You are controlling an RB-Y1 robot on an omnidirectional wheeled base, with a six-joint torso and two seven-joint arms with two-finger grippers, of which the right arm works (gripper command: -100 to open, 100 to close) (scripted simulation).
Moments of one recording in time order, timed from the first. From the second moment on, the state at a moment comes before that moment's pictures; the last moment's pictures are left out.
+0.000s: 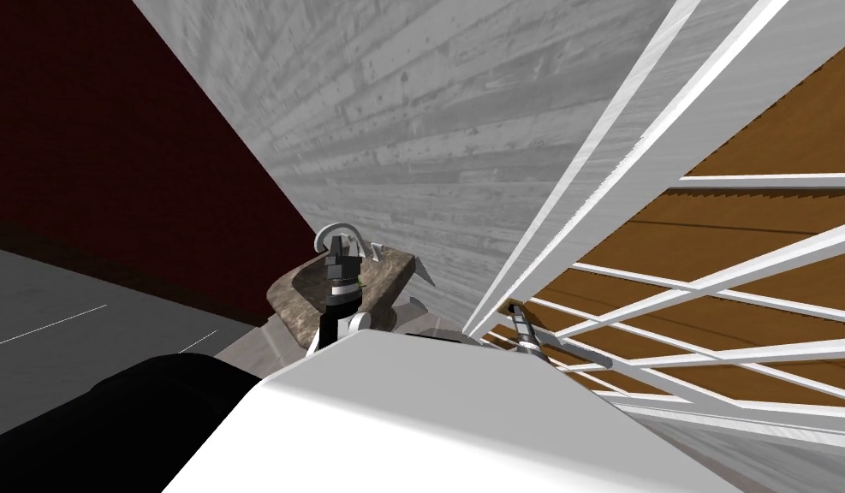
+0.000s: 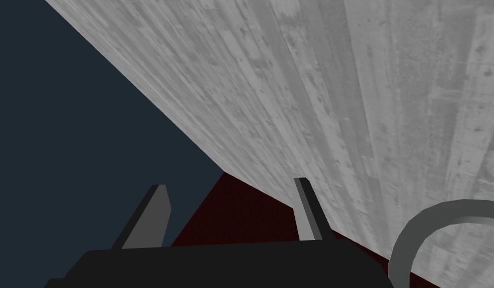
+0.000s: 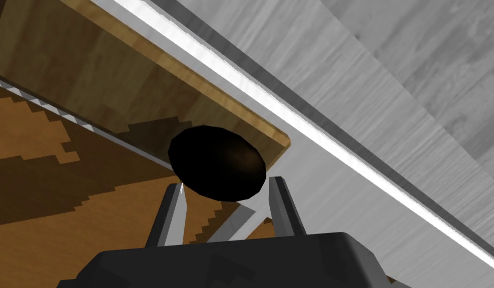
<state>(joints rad) 0.15 -0.15 -0.38 -0.80 0.18 -0.93 0.37</state>
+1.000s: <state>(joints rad) 0.16 -0.18 -0.35 -0.78 0.06 -0.93 0.12</state>
